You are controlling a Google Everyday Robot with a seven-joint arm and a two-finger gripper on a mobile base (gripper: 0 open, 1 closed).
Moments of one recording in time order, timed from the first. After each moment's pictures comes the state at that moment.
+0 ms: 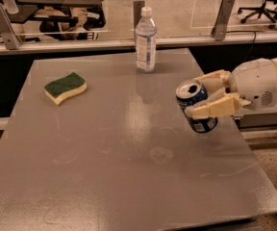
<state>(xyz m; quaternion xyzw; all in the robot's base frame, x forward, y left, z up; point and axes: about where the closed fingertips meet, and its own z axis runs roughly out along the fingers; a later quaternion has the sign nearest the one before) 0.473 -0.126 0.927 -0.56 0.62 0.35 0.43</state>
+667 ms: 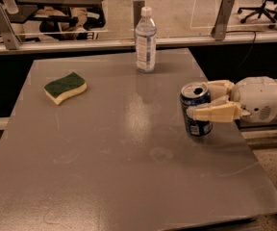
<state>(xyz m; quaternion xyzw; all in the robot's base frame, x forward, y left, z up) 0.479 -0.136 0.913 -0.49 0.60 0.41 0.49</state>
